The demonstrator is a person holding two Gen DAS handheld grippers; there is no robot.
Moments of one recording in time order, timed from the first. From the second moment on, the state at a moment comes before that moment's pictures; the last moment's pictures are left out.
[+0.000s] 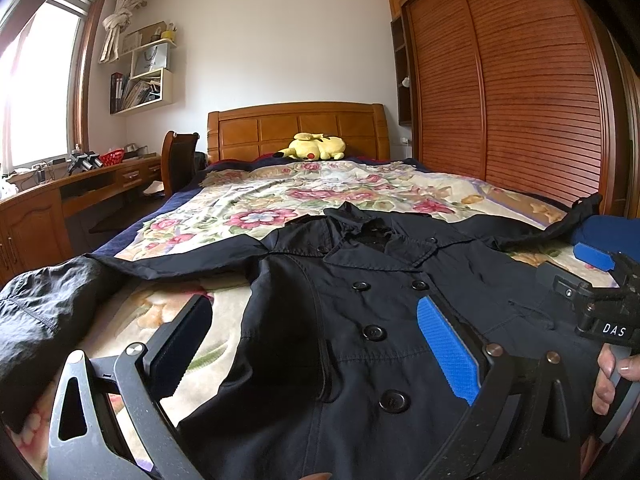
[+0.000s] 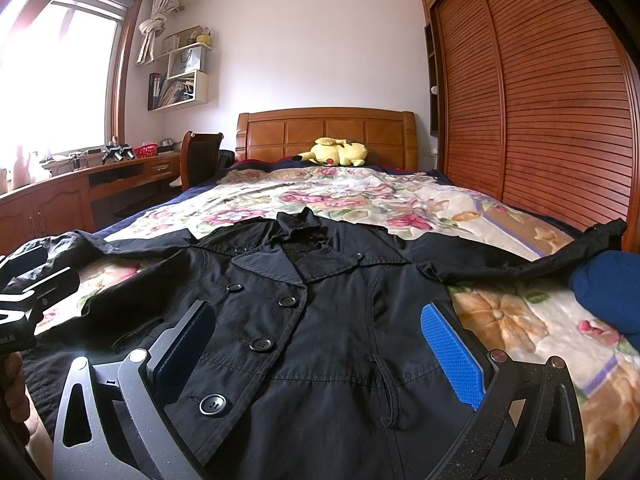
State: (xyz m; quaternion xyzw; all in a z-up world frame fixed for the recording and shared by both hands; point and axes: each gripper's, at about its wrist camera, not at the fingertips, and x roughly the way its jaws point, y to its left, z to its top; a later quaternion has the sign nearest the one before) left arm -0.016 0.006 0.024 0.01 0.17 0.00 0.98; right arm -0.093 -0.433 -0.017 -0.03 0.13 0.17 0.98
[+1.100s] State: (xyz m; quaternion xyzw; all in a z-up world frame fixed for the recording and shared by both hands) left arm 0.006 0.028 0.005 0.02 0.20 0.02 0.98; right arm -0.084 -0.417 -0.010 -0.03 0.14 0.21 0.97
